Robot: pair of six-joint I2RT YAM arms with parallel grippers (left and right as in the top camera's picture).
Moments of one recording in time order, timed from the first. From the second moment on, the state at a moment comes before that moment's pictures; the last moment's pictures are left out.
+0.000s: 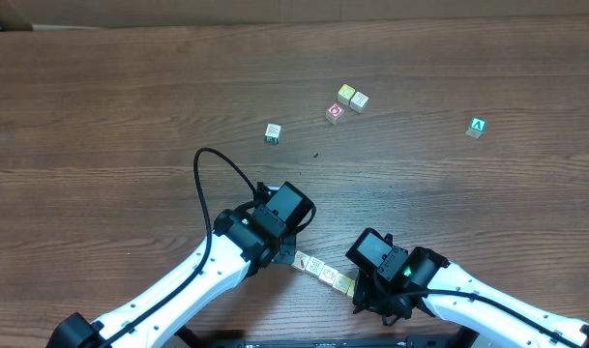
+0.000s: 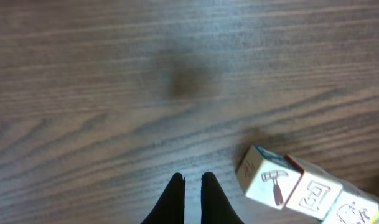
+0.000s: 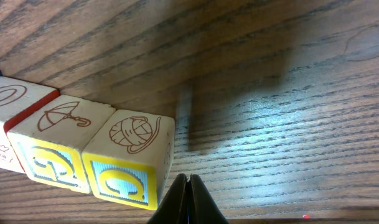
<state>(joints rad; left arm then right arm) -0.72 1.36 0.84 -0.84 -0.14 -0.62 0.88 1.26 0.56 -0.77 -0.20 1.18</state>
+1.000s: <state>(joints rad) -0.72 1.61 0.84 -0.73 0.07 -0.30 0.88 1.26 0.56 -0.77 -0.20 1.18</state>
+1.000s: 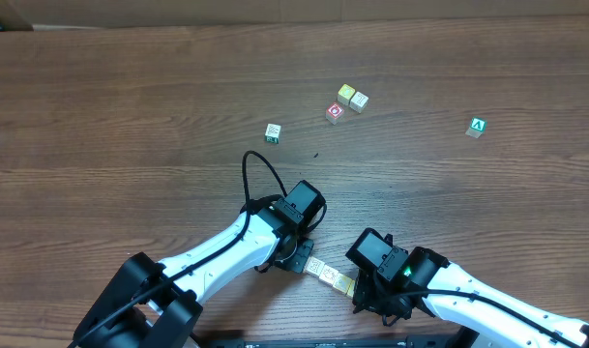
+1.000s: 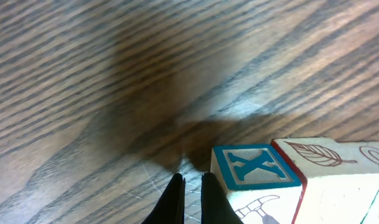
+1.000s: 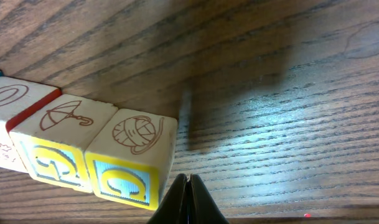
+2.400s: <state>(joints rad) -0.72 1.61 0.84 -0.71 0.05 -0.21 0.88 1.35 0.56 -0.69 -0.18 1.20</state>
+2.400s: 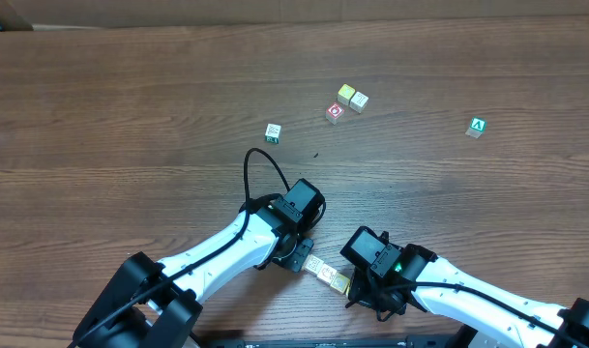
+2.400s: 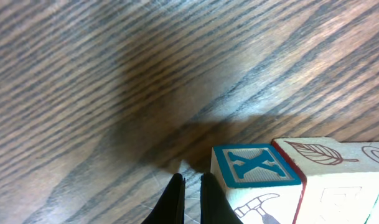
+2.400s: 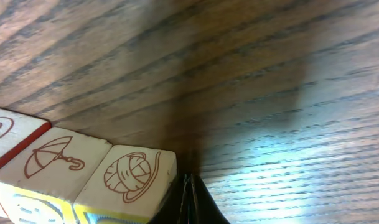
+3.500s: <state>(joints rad) -0.71 1.61 0.84 -0.69 -0.02 -0.07 0.88 1.38 0.55 -0.59 -0.29 1.38</state>
